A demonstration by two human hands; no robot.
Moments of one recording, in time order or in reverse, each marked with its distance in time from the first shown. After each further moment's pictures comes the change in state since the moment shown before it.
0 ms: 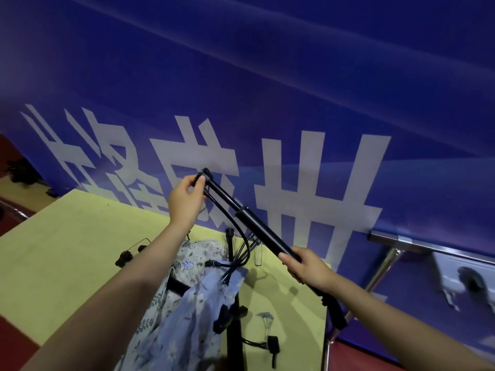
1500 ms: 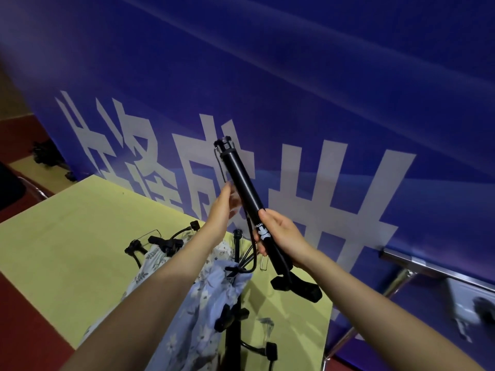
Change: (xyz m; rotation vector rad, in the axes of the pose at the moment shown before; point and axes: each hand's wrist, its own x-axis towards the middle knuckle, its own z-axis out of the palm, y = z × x) left_hand -0.028 0.005 0.032 -0.559 -0.270 -0.335; right_hand 0.031 -0.120 0.021 0.500 -0.094 -0.122
